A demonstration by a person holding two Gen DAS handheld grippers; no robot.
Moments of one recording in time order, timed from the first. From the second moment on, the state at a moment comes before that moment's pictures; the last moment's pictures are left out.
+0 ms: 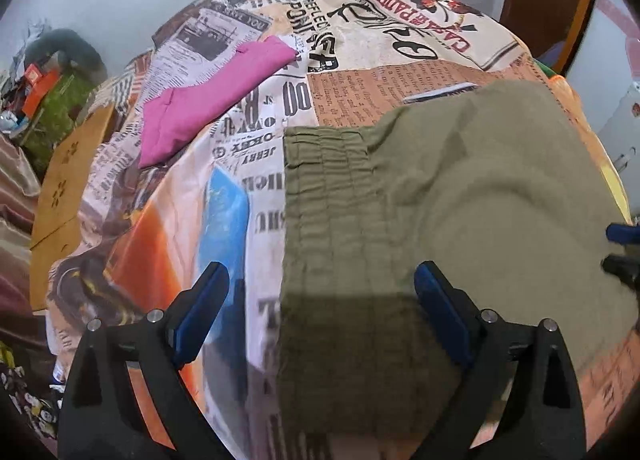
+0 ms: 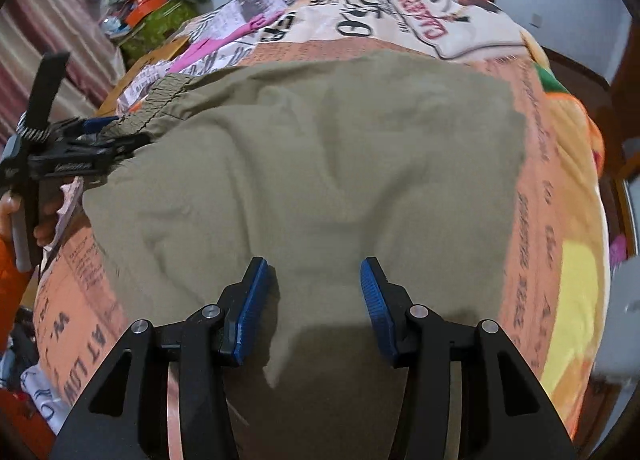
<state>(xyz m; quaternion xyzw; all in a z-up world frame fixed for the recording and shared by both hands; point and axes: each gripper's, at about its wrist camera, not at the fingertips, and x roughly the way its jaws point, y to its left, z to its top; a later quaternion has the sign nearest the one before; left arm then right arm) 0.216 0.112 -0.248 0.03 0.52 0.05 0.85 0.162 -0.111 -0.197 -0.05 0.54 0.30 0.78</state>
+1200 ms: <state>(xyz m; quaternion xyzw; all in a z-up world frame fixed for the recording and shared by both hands) 0.129 0.118 -0.187 -0.09 0.47 0.04 0.88 0.121 -0.092 -0.120 -0.03 0.40 0.30 0.87</state>
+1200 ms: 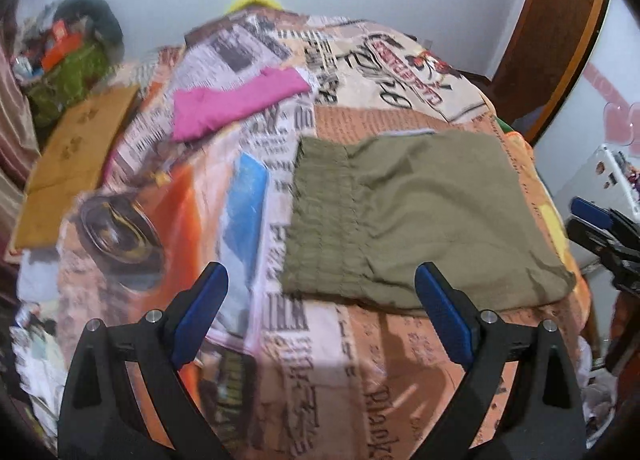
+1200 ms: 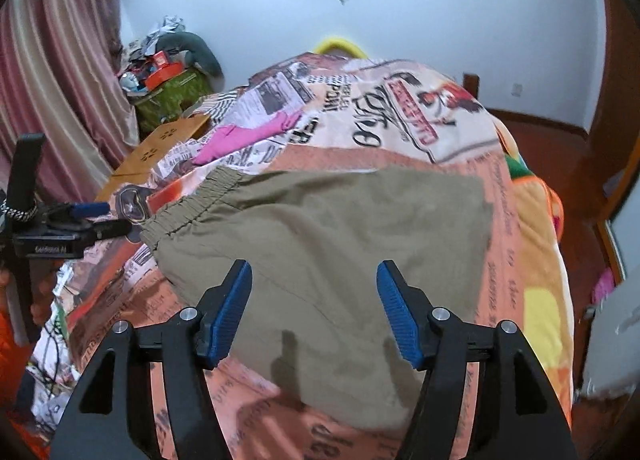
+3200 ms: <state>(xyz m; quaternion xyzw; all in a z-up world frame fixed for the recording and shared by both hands) 0.120 0.158 -0.202 -0.14 0.44 0.16 0.87 0.117 -0.050 -0.184 -0.07 0.48 0.35 0.80</state>
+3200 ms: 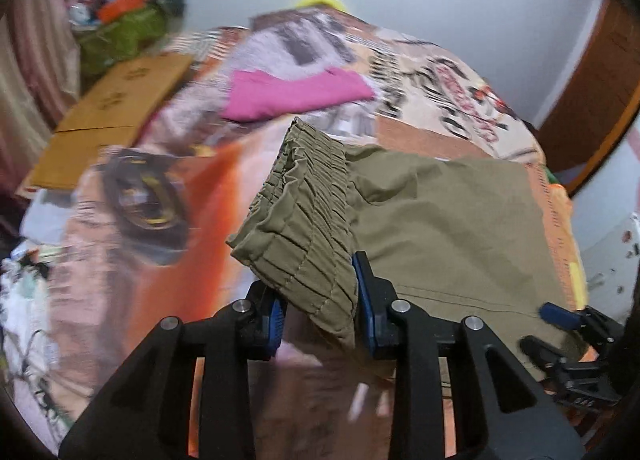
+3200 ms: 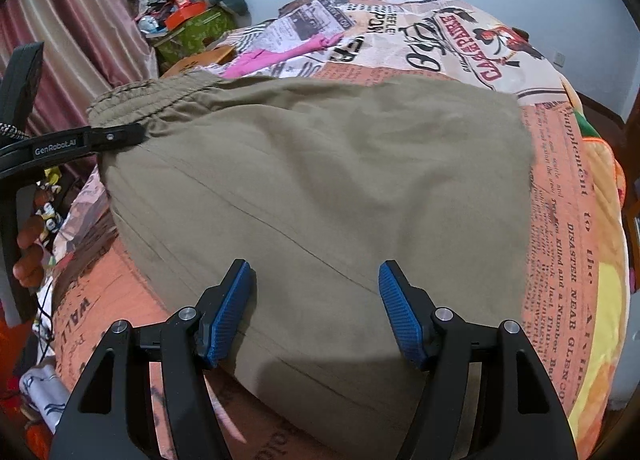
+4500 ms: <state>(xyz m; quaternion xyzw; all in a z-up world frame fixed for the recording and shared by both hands) 0.151 0.017 -0.112 0.06 0.31 0.04 0.95 0.112 -0.110 -0.192 0.01 0.50 0.29 0.82</state>
